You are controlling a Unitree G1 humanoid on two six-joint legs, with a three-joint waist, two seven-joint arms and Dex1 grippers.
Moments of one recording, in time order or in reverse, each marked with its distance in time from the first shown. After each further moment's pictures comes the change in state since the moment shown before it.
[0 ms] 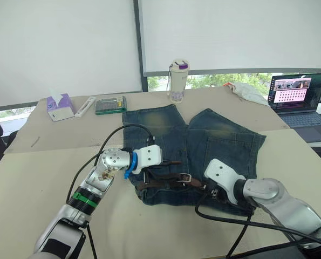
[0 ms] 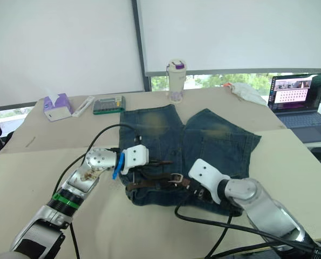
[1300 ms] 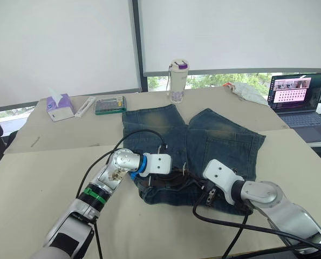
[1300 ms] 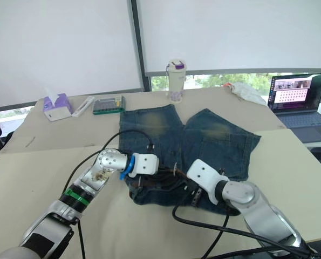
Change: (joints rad) left arm -0.058 -0.059 -0.059 0.112 0.110 -0.153 -0.057; right arm 0.047 0.063 -0.041 -0.039 -0.032 -0.048 -0.012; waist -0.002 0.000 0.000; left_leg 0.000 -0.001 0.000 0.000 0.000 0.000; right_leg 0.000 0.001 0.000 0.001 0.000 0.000
